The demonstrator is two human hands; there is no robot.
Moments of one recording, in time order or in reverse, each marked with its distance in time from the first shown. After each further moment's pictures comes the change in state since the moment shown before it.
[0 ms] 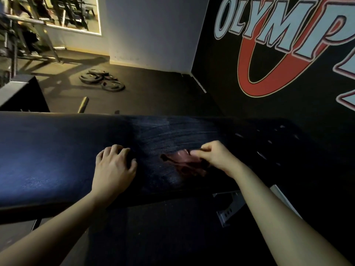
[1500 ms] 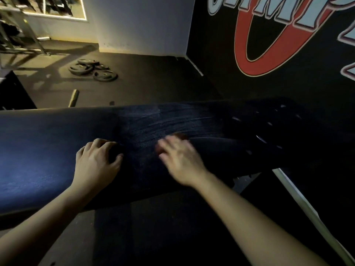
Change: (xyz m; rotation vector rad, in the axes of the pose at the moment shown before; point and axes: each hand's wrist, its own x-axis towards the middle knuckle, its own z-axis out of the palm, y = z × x) left_hand 0.011 0.001 -0.017 -0.014 -0.143 -0.023; right_hand 0.007 0.016 0.086 -0.666 0.167 -0.386
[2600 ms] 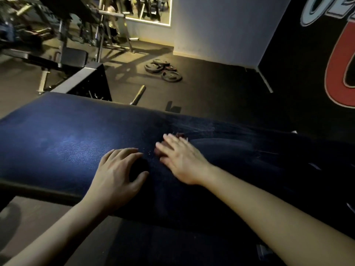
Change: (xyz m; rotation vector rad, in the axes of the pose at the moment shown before) left_hand -0.023 -0.019 -0.014 0.063 0.059 -0.113; right_hand 0.126 -0.054 0.020 0.025 -0.332 -0.511
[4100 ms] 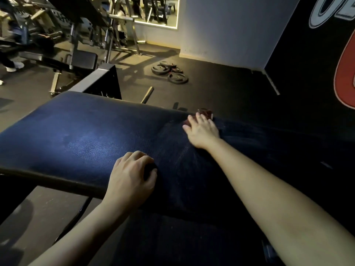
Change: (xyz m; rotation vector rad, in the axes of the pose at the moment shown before) left_hand -0.021 0.000 0.008 -0.075 0.179 -0.037; right_hand 0.076 0.048 -0.006 -0.030 0.030 0.449
